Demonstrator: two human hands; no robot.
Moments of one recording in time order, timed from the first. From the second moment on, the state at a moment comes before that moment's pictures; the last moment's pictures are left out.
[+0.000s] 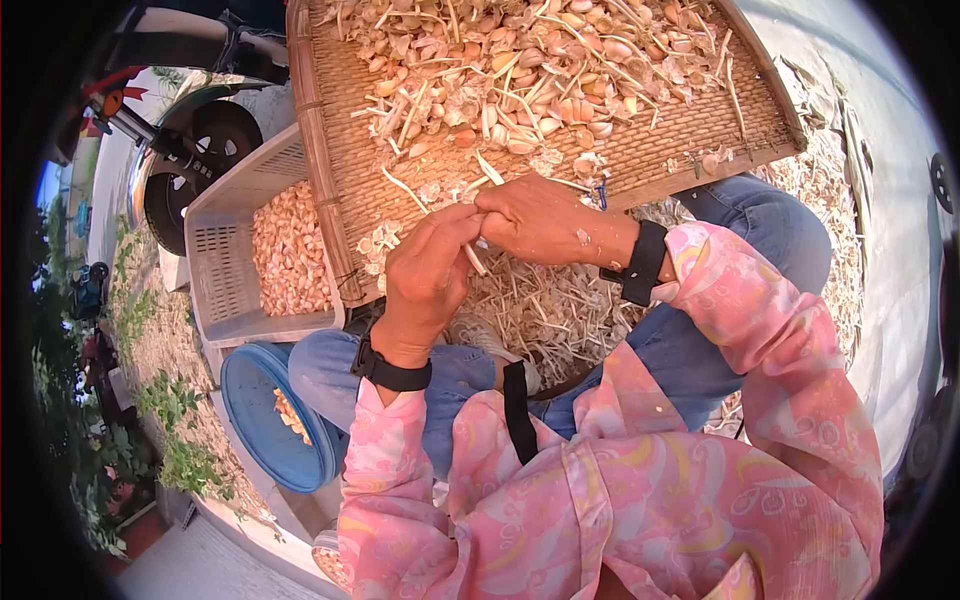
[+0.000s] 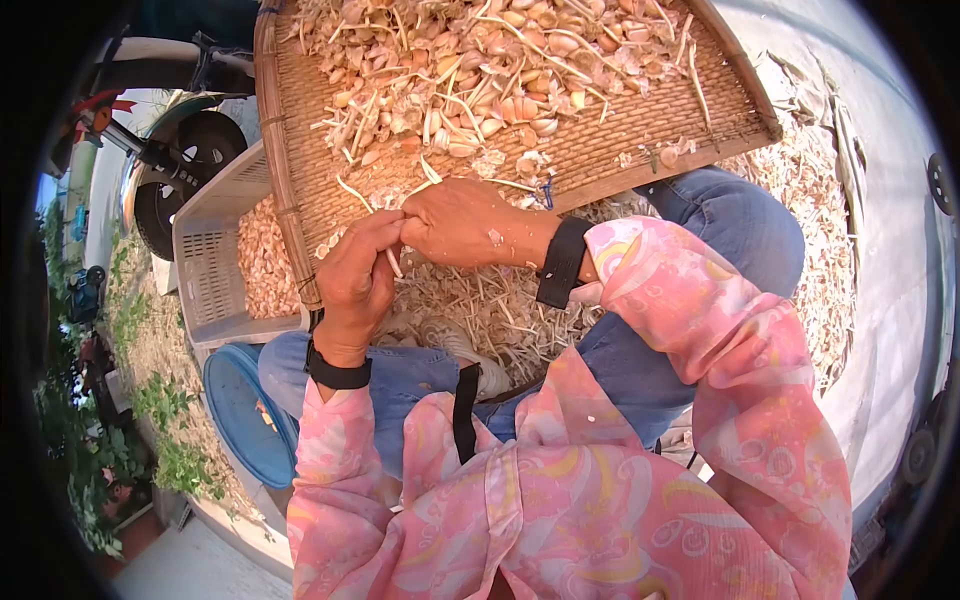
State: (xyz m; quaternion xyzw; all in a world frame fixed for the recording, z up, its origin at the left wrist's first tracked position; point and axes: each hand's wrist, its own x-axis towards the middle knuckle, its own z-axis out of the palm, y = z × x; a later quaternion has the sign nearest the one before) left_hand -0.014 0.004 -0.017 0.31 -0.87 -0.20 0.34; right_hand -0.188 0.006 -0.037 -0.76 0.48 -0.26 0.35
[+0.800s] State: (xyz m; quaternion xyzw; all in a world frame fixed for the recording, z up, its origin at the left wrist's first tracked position) left_hand 0.155 0.078 0.027 0.58 -0.41 -0.33 0.63; right_hand -0.192 0.013 -0.056 -0.81 0.43 -0.22 0.33
